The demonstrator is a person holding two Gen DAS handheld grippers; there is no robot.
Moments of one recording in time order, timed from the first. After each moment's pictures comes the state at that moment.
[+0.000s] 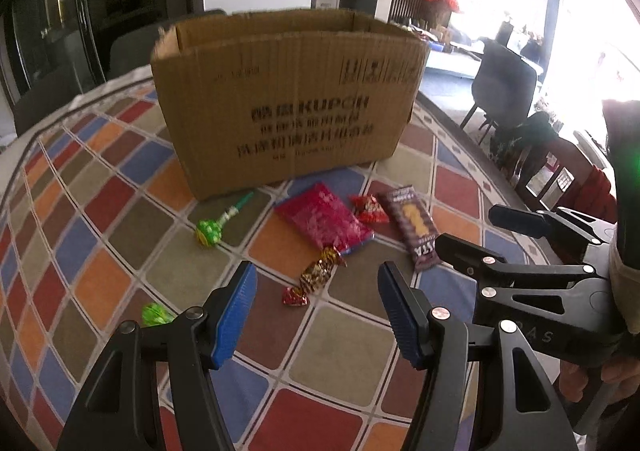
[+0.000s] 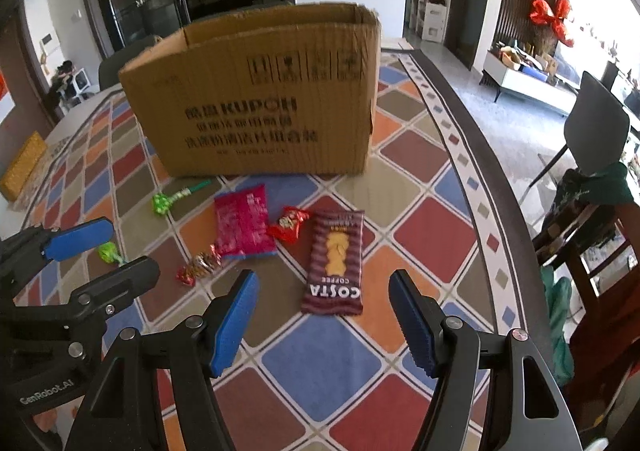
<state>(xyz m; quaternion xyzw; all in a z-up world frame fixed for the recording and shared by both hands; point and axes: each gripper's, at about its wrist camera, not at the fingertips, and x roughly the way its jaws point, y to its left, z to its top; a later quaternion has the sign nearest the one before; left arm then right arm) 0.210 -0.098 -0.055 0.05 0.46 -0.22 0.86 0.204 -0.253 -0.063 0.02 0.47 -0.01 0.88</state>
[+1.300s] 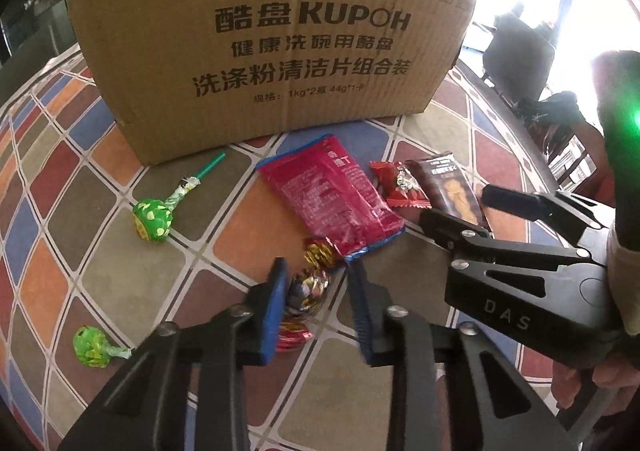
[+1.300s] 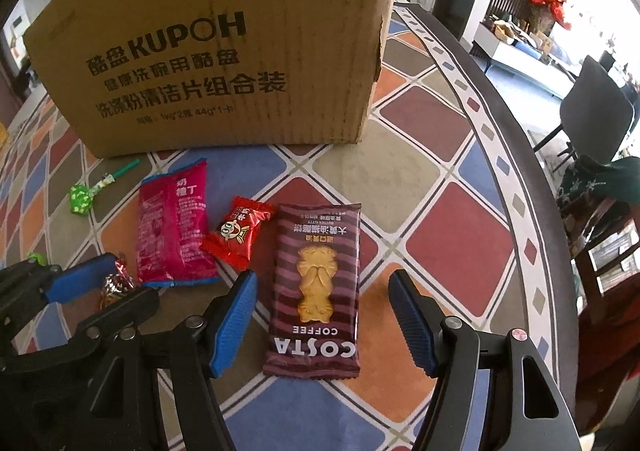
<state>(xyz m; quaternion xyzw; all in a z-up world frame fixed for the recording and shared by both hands) 0.259 -0.122 -0.119 0.06 0.52 -0.21 0.82 0.262 -0.256 -0.121 0.01 0.53 -0.04 0.85</state>
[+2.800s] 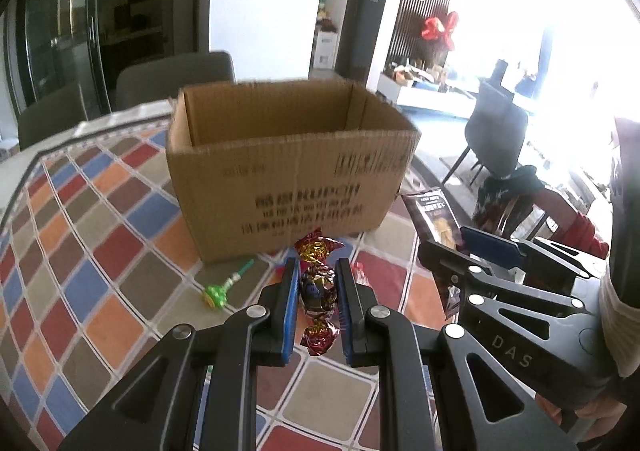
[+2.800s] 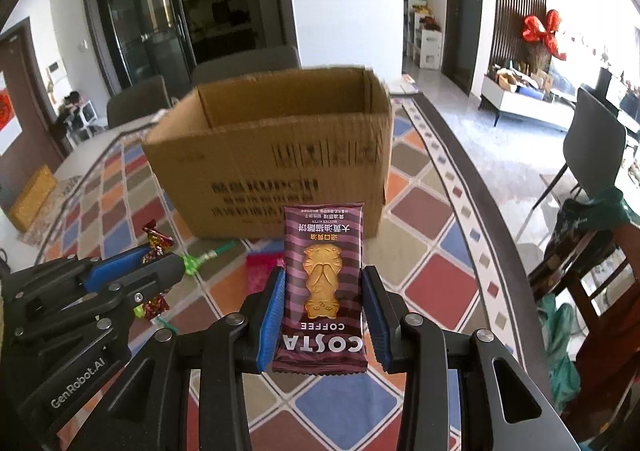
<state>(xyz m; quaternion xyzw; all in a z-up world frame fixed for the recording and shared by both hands) 0.224 -0.096 0.006 0.02 0.39 -0.22 0.89 0.215 -0.241 -0.007 0.04 0.40 -0.01 0.91</state>
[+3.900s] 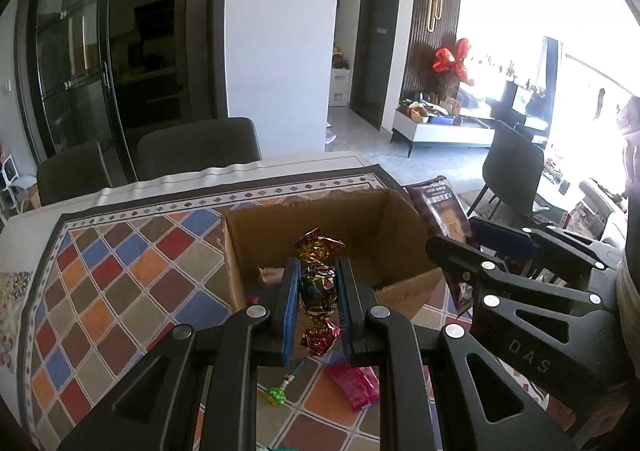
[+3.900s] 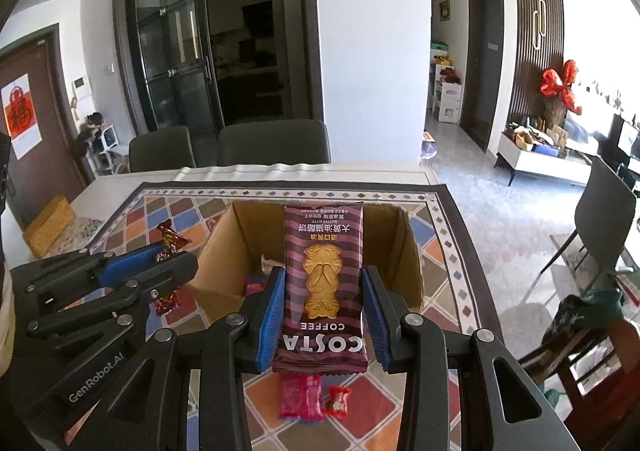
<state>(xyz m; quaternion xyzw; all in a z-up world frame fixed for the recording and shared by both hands) 0.299 -0.080 0.089 0.04 0.33 -0.19 0.92 0.284 -0.218 0.086 0.01 0.33 0.03 0.94</state>
